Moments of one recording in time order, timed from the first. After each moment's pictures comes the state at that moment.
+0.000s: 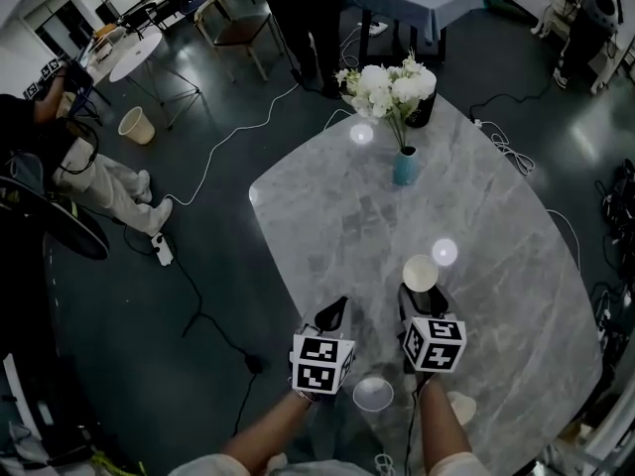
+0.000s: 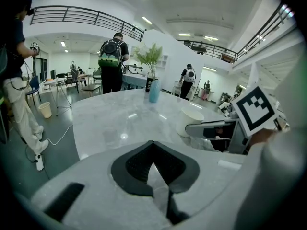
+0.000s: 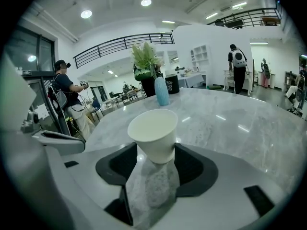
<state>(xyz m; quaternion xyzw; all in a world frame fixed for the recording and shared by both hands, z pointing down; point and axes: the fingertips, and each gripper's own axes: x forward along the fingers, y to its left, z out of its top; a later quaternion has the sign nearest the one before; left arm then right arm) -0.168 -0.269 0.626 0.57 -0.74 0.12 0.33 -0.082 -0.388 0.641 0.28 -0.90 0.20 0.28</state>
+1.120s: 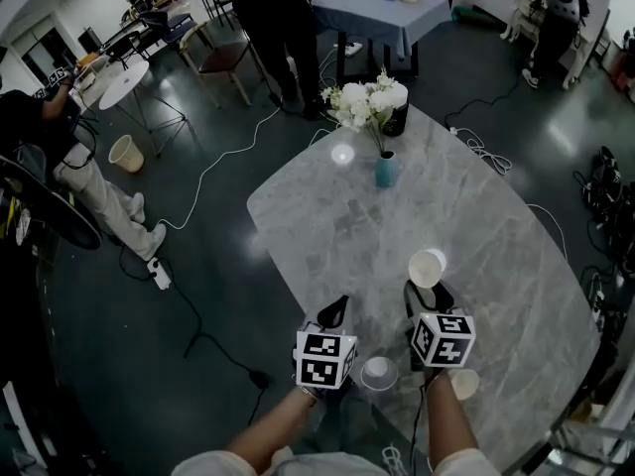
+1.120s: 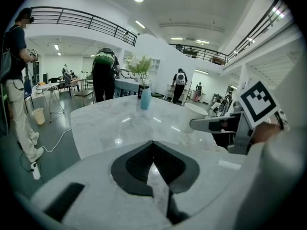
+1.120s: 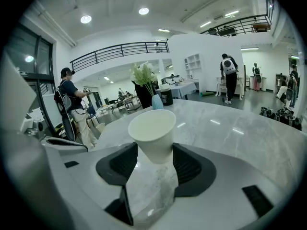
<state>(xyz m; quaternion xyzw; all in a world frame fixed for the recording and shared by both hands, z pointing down) -0.149 -0.257 0.589 0.61 -0.73 0.11 0.30 -0.048 -0.376 0.582 0.32 -0.90 0.19 0.24</state>
